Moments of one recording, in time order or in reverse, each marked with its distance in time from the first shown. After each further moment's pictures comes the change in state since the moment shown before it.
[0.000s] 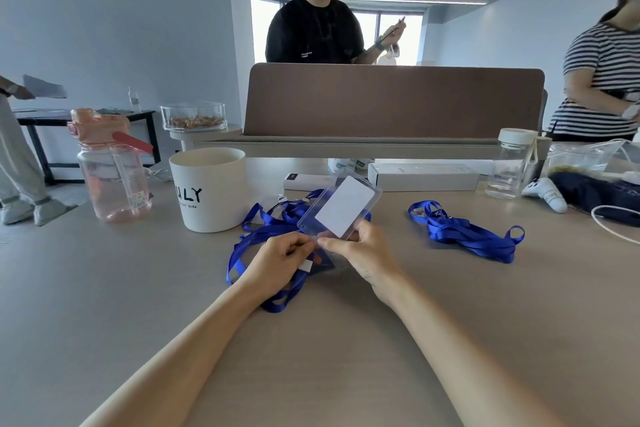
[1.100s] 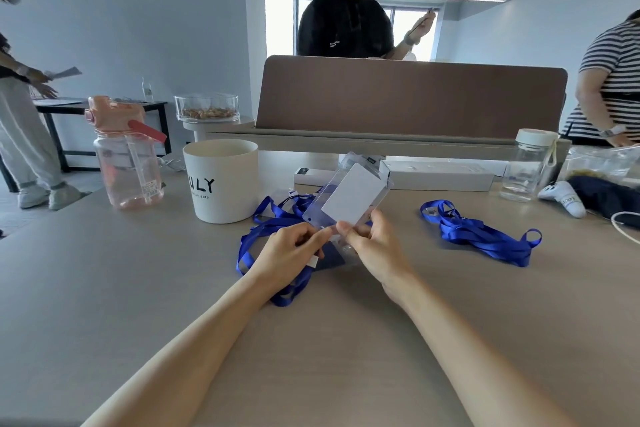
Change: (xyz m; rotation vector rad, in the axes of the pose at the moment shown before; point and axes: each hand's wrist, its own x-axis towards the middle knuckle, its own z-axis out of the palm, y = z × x) left_hand 0.000 -0.001 0.000 0.027 0.090 0.008; right_hand 0.001 -0.001 0.007 -0.007 0.075 -0.007
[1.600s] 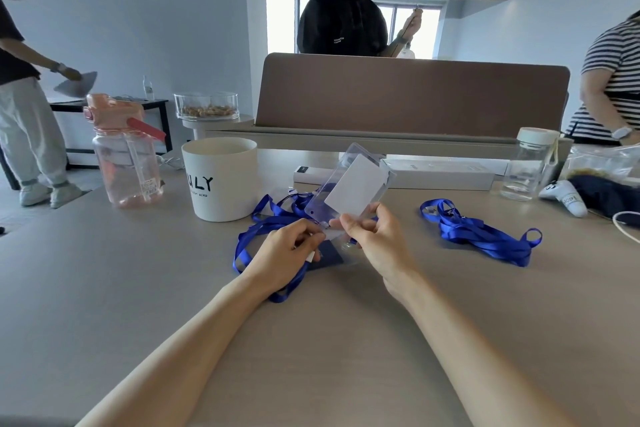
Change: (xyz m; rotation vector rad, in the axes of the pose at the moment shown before) left_hand -0.002 -0.001 -0.002 0.087 -0.011 0.068; right_hand -0.005 -0.011 -0.007 0.077 -0.026 -0.014
